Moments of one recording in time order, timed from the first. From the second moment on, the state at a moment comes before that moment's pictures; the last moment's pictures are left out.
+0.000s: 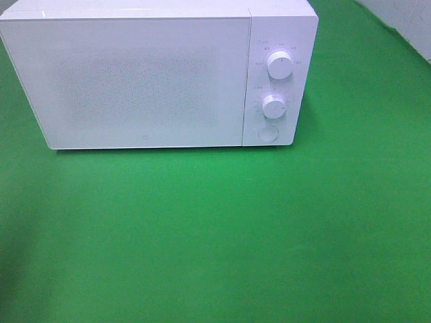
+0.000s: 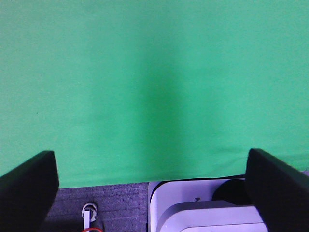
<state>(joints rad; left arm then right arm) 0.03 0.91 -0.73 -0.12 1.11 0.09 0.10 0.00 -0.50 -0.09 0.97 0.13</state>
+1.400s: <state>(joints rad) 0.03 0.16 -0.52 -0.14 1.07 0.10 0.10 0.00 -0.50 -0.09 0.97 0.13</state>
